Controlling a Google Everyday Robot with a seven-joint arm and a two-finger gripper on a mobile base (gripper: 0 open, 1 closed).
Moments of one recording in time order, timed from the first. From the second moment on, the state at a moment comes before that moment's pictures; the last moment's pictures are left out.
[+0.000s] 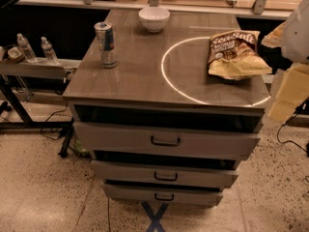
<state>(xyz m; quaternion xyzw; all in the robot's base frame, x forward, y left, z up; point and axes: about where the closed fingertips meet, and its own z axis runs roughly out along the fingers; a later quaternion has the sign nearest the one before) 0.438 -0.216 0.978 -0.60 0.78 -0.04 0.16</state>
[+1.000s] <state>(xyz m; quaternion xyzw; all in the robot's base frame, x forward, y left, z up) 0.423 -0.266 0.888 -0.65 0.75 0.01 0.12</state>
